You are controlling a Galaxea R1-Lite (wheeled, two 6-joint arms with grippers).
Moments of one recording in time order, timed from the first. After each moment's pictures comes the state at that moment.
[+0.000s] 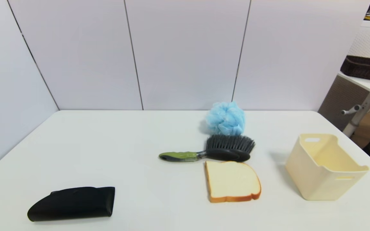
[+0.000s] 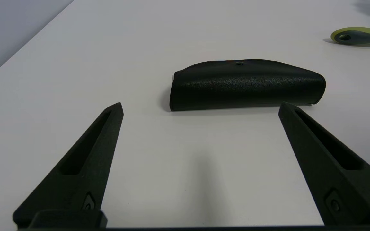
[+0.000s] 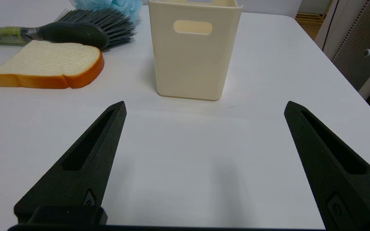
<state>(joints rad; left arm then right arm) 0.01 0.00 -0.05 0.12 0.00 0.00 0.00 0.00 0.00 0.01 0.03 -0.06</state>
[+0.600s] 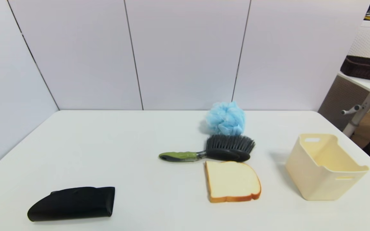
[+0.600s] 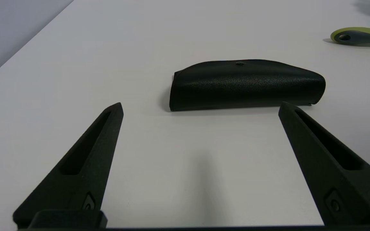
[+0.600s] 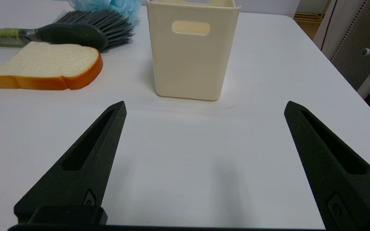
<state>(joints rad) 0.01 0.00 -0.05 0.12 0.00 0.00 0.00 0.00 0.00 0.01 0.02 -0.05</state>
